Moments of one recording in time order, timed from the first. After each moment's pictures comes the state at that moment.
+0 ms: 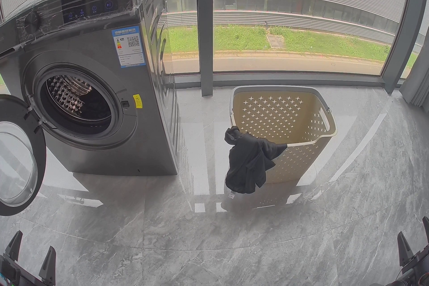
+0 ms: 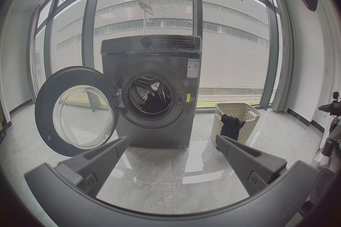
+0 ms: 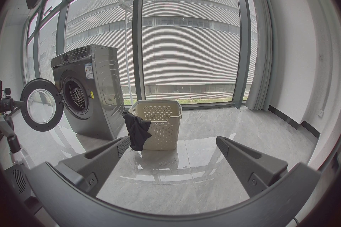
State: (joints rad) left arm 0.00 0.01 -0.02 0.00 0.03 -0.03; right arm 0.00 0.01 -0.02 0.01 -0.02 0.00
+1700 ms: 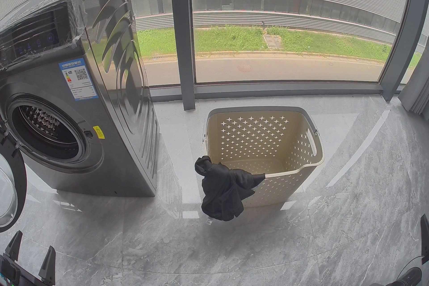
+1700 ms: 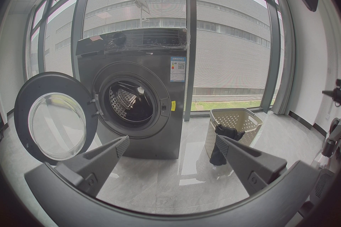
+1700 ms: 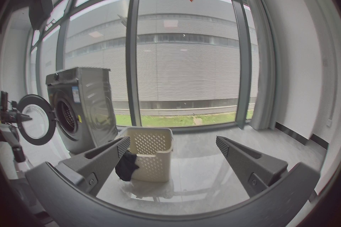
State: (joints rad) left arm 0.00 0.02 -0.02 0.00 0.03 -0.03; right arm 0.01 0.03 -0.16 -0.03 0.01 0.00
